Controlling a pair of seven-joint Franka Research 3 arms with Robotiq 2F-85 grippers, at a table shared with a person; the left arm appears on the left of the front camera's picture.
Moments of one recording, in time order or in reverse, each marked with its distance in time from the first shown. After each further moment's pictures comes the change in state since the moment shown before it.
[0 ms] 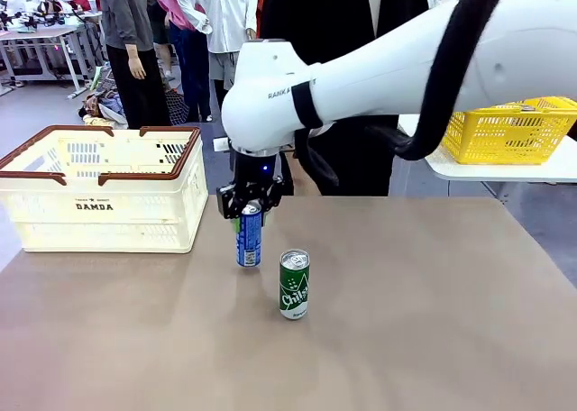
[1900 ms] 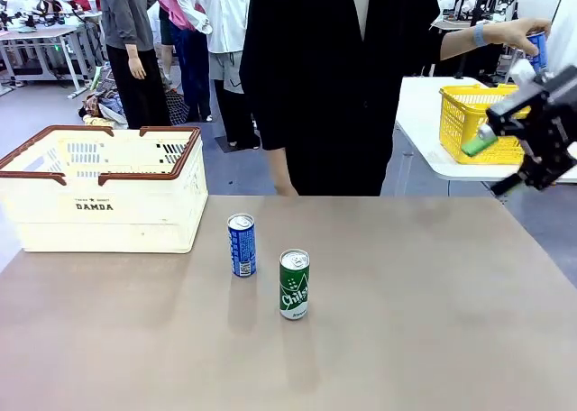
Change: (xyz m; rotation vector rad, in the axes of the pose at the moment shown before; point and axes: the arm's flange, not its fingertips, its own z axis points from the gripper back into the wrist) left arm 0.000 0.000 0.001 0.001 -0.001 0.001; right arm -0.354 -0.289 0.191 0.680 -0.210 -0.479
